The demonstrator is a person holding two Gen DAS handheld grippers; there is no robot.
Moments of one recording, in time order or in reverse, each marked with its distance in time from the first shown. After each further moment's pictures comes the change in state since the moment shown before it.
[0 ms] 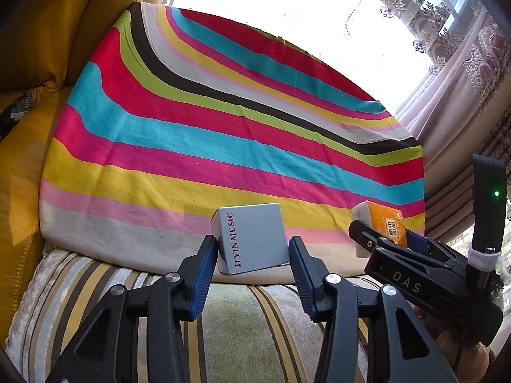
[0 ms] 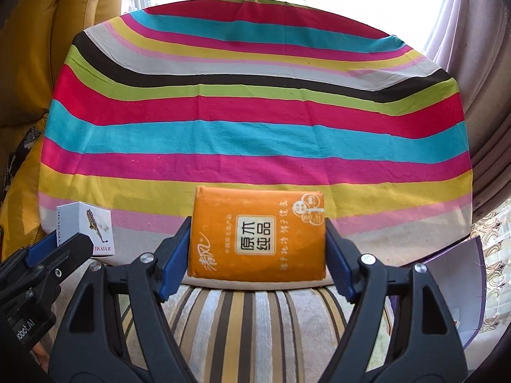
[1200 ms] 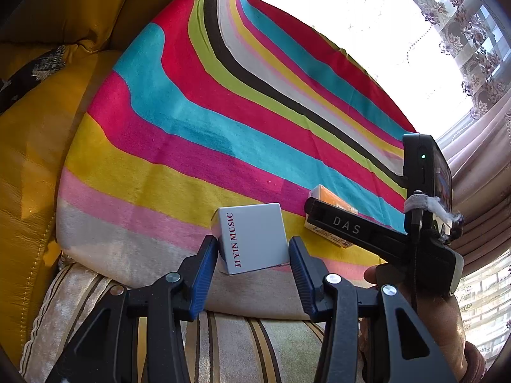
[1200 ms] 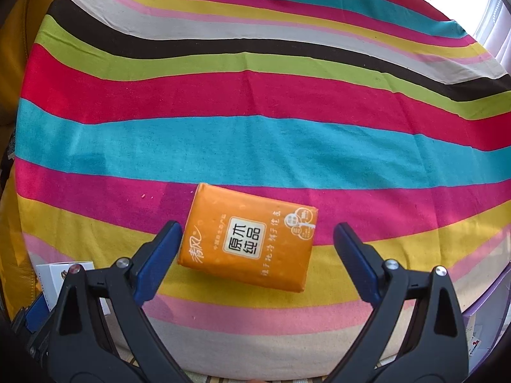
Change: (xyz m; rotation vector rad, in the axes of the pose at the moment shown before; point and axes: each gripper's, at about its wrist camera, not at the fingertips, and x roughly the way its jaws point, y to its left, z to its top) left arm 0.029 0.081 0.027 -0.196 0.015 0.059; right arm 0.119 0.073 0.056 -0.025 0.164 0.084
